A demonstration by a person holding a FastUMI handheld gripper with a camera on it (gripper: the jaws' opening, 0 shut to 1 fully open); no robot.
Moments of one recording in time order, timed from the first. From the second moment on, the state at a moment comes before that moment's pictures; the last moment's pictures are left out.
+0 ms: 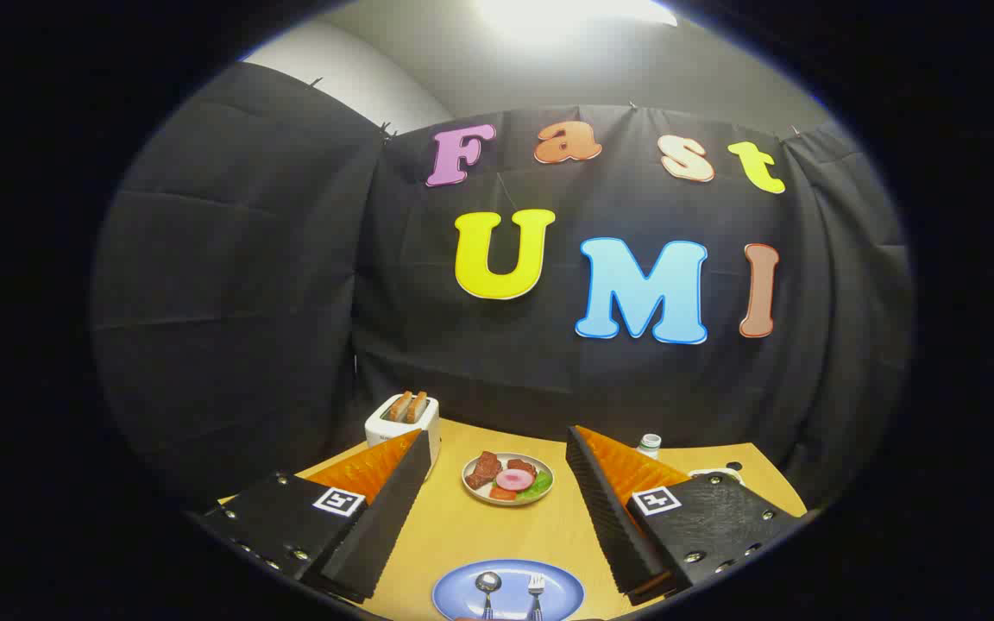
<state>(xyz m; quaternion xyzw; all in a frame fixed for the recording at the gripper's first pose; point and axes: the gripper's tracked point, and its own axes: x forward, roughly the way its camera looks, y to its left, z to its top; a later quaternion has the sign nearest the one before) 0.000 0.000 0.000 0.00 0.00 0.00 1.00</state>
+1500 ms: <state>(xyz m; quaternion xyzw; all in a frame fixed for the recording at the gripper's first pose) -0.049 -0.062 -0.199 0.00 0.29 -0.08 0.95</state>
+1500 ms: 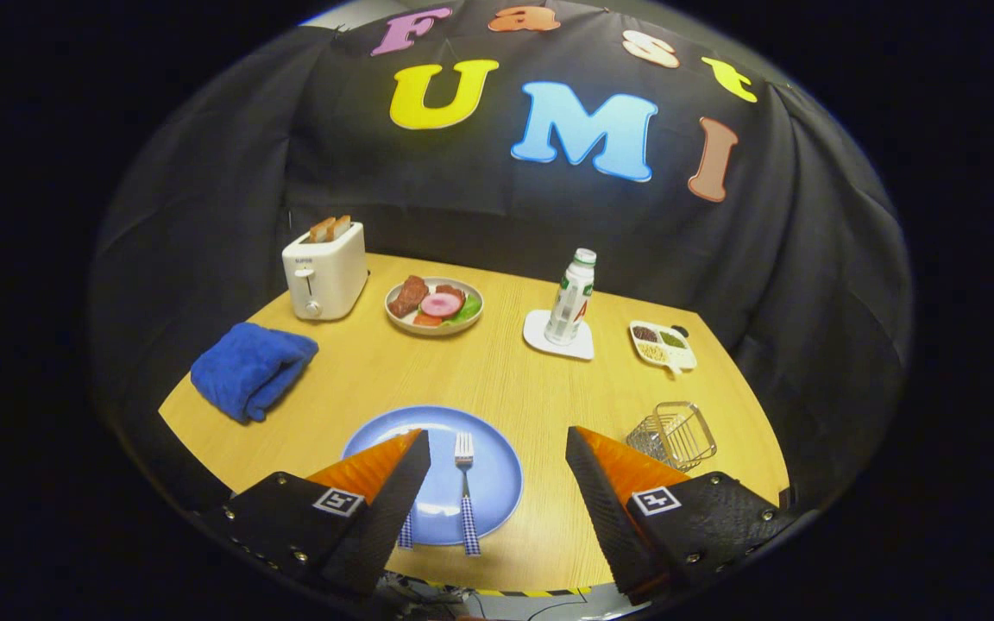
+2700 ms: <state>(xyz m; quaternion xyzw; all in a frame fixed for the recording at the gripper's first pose) -0.053 -0.044 -0.335 -0.06 0.54 -0.03 0.84</state>
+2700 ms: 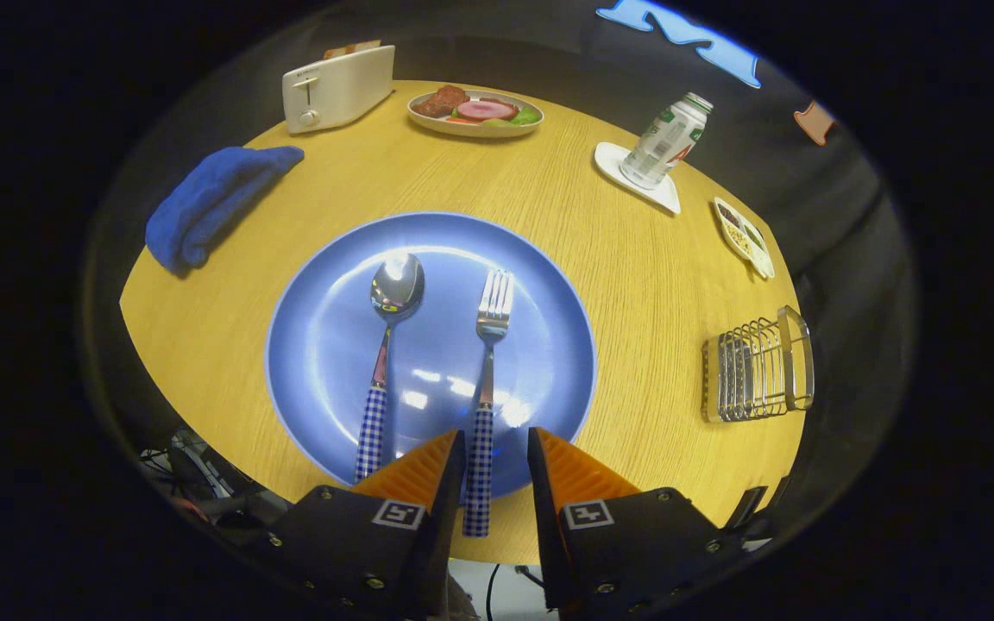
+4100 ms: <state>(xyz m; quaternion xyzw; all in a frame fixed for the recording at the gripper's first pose) -0.101 -0.135 -0.259 -0.19 0.63 0.12 0.74</state>
